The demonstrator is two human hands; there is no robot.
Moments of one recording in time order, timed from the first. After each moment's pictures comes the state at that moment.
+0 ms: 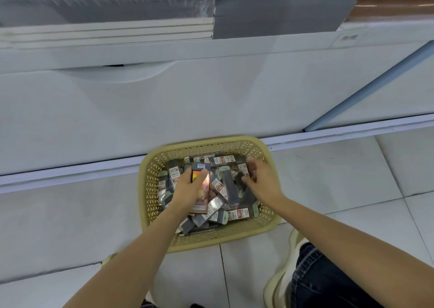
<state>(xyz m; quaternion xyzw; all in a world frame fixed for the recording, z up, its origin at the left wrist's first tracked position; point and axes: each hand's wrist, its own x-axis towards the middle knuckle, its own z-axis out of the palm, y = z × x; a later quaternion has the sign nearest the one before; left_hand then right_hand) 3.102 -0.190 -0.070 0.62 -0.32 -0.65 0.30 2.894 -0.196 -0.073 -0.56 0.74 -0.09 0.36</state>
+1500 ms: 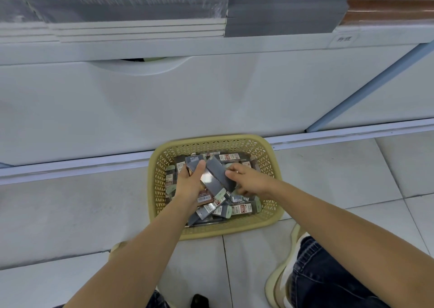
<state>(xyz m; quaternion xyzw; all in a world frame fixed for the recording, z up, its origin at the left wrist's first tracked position) 3.098 -0.180 -0.046 0.63 -0.18 -0.64 0.40 2.927 -0.204 -0.035 -0.47 0.60 -0.01 0.65</state>
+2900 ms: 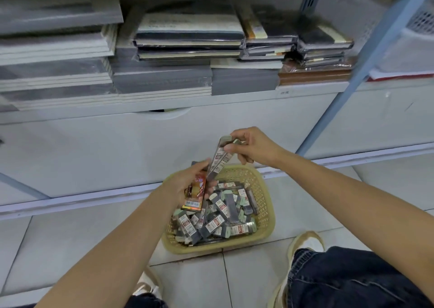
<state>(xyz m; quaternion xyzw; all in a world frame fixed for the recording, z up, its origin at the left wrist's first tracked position) 3.122 -0.189 0.093 0.58 -0.22 -0.75 0.24 2.916 -0.227 0.137 -0.67 0.48 -0.26 0.50</state>
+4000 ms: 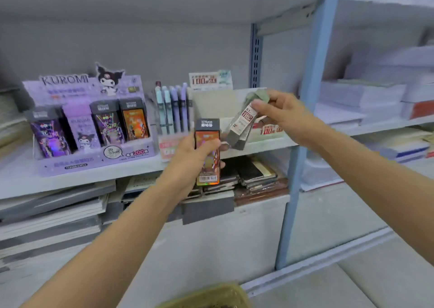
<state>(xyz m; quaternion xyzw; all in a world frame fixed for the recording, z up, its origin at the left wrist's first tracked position) 3.026 -0.244 0.401 0.34 -0.58 -0.53 0.51 2.802 -0.257 0.455 -0.71 0.38 -0.52 0.30</state>
